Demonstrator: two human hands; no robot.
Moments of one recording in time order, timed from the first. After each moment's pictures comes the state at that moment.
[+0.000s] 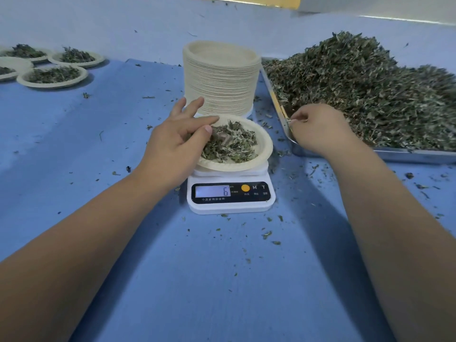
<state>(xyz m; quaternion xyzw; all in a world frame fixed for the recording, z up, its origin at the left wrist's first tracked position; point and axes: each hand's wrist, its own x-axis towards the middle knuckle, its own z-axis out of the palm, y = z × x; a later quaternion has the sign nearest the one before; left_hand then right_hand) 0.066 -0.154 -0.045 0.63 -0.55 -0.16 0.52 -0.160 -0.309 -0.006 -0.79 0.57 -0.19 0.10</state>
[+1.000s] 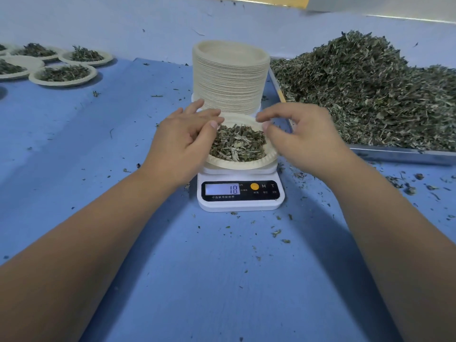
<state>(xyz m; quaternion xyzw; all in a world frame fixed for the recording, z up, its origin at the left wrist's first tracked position) 0.075 -0.153 -0.047 0.61 -0.60 -0.08 0.50 -0.137 -0.252 -0.011 -0.85 0.35 -0.36 0.18</state>
